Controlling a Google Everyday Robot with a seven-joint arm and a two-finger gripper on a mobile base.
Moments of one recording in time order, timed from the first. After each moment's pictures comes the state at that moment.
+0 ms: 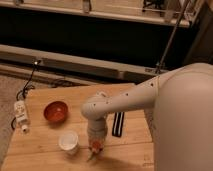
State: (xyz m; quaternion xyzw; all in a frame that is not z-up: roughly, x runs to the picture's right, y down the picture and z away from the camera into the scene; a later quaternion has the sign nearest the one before) arm -0.045 0.276 0.727 -0.31 0.33 0.66 0.59
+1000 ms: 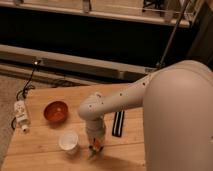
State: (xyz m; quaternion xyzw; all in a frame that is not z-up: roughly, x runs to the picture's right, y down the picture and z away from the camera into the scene) arm -0.049 0.272 0.741 -0.28 0.34 0.67 0.60
